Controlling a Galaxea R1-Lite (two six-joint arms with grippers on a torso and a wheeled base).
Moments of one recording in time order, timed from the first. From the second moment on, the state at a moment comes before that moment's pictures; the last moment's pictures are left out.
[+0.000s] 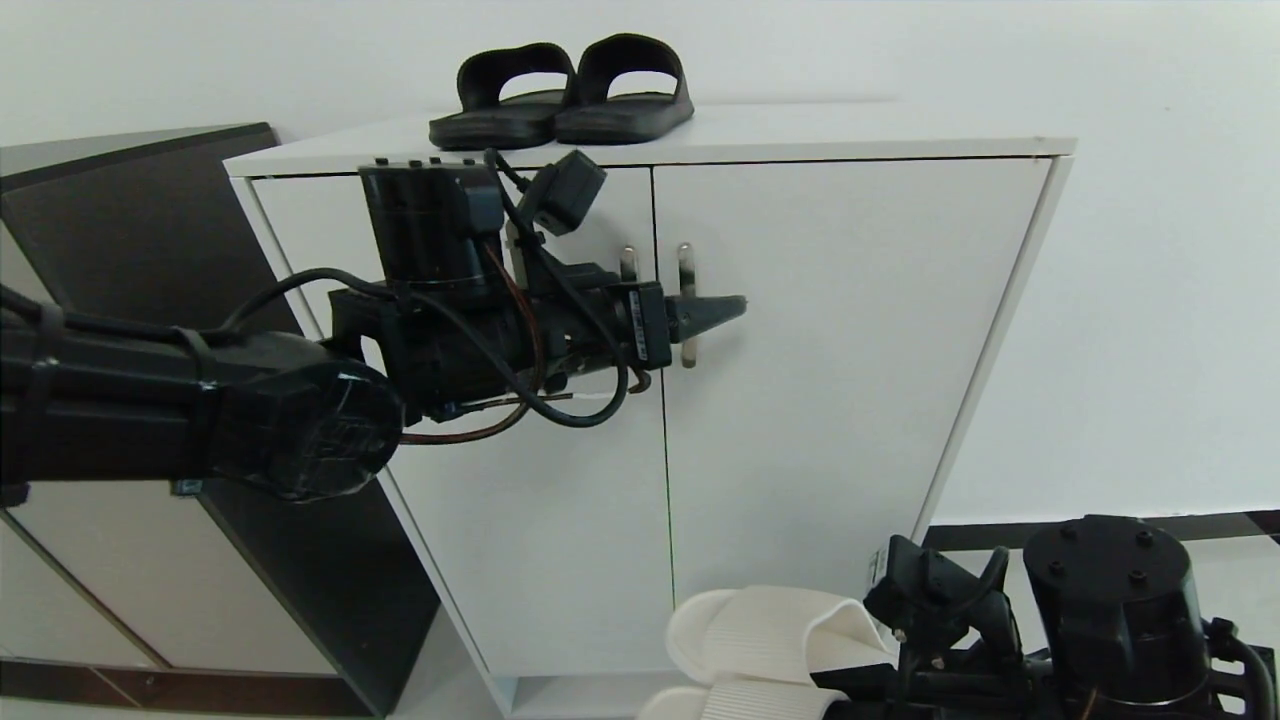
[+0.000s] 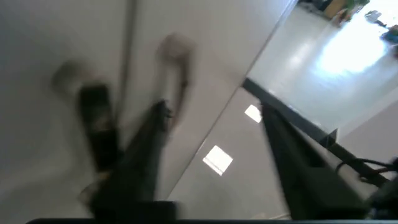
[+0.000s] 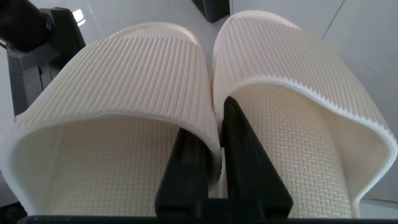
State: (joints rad) left arm -0.55 1.80 -1.20 -0.56 -0.41 -0.23; right arm 0.84 1.61 -0.42 -0.73 0.31 -0.01
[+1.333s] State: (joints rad) left arm -0.60 1.43 -0.86 -0.56 -0.39 -0.24; right arm 0.84 1.56 -0.32 -0.73 0.44 -0.12
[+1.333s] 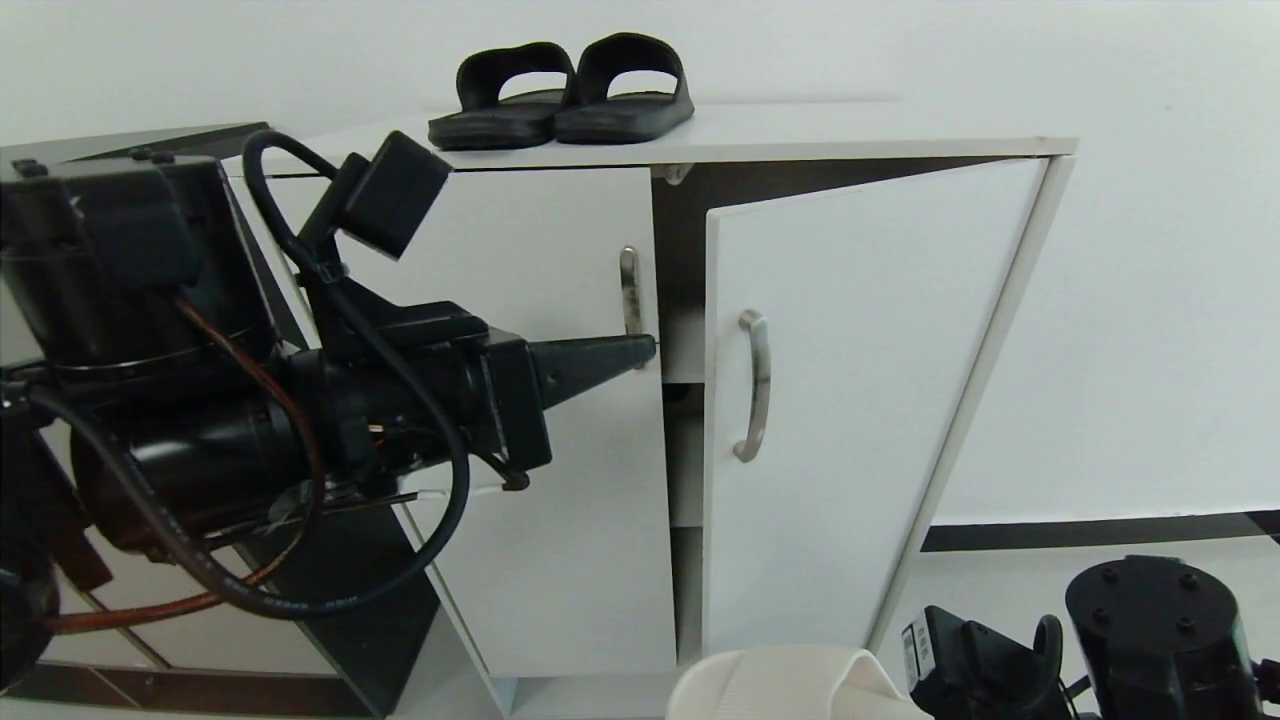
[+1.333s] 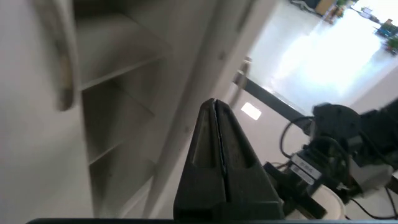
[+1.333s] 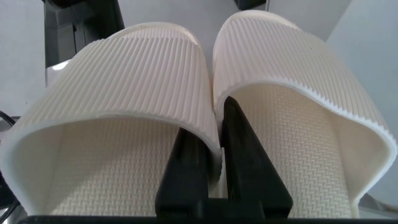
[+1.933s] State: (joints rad) left arm -0.57 1.66 -1.08 -0.63 -0.39 -0.24; right arm 0.84 1.56 -0.30 -0.72 0.44 -0.12
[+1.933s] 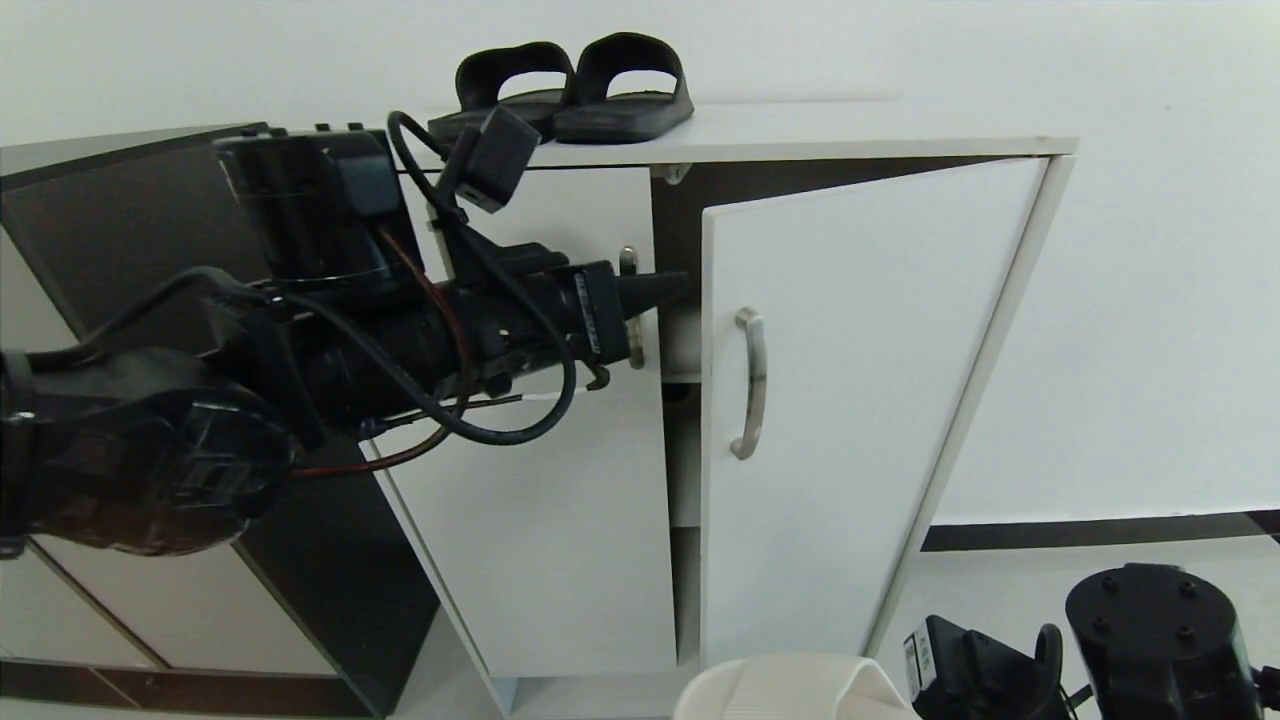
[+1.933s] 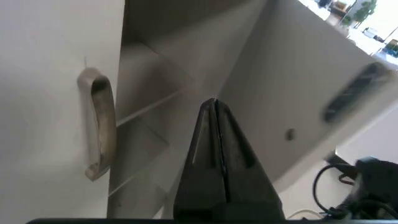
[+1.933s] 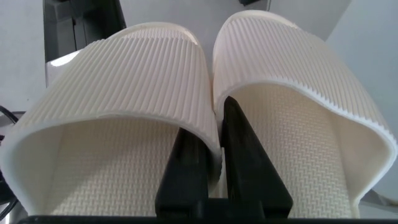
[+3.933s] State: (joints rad) left arm -0.13 0.24 -0.40 0.18 0.37 -0.07; right arm 0.81 1.78 -0.50 -0.91 -0.35 0.17
